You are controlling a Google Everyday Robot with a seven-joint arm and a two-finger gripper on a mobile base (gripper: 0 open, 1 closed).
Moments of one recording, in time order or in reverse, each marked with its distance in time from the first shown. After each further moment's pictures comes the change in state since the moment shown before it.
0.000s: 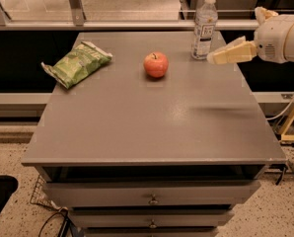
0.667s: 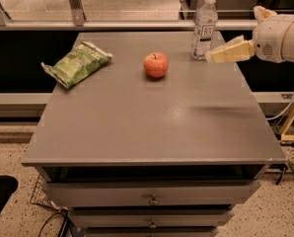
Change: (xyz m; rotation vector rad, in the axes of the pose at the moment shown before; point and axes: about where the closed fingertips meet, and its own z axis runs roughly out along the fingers) arm -0.003 -0.002 0.004 0.016 -0.021 0.004
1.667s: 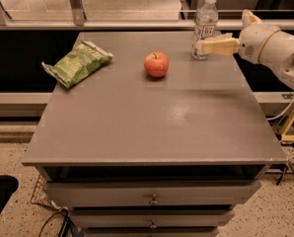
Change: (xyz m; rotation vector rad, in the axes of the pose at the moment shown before) arm 0.013 -0.029 0.059 0.018 -0.247 0.165
